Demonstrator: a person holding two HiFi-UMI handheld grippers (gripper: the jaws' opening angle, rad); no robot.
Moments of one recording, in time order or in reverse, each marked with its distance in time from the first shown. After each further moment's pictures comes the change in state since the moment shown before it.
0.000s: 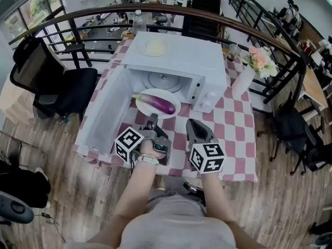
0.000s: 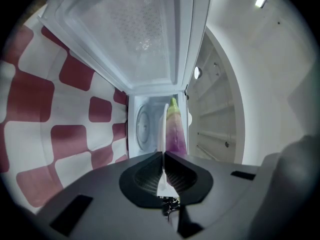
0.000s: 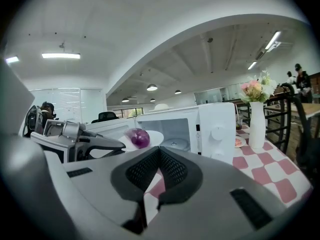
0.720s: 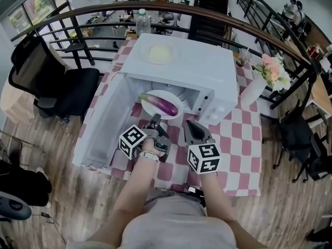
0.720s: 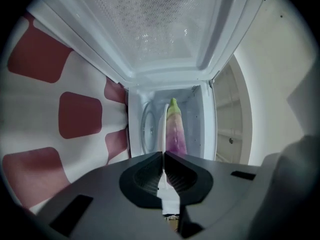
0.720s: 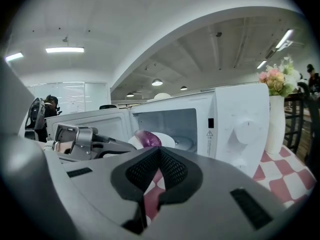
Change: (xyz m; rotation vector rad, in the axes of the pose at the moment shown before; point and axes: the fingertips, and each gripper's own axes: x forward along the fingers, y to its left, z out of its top) left arm 0.089 0.044 0.033 0.026 0.039 0.016; right arm 0.085 -0.016 -0.011 -0.061 0.047 0.054
